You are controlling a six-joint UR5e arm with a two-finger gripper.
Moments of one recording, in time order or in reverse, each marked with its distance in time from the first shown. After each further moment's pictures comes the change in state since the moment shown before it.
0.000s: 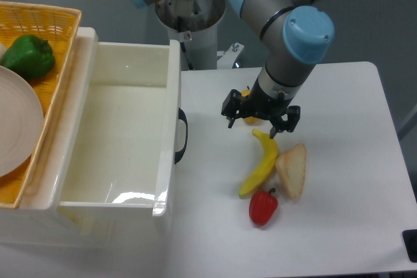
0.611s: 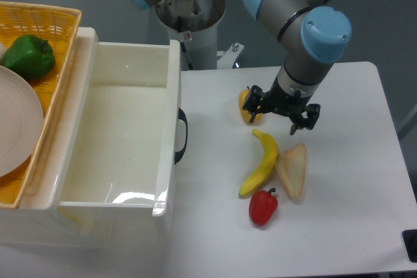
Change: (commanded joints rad) arm 0.044 -0.026 -0.040 0.044 0.169 0.112
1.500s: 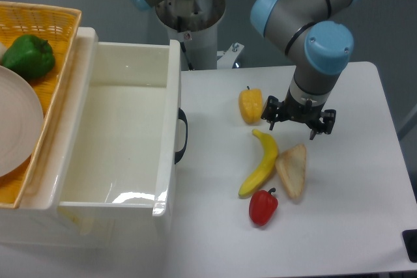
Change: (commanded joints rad) arm 0.008 -0.066 -0.026 0.146 0.009 -0.008
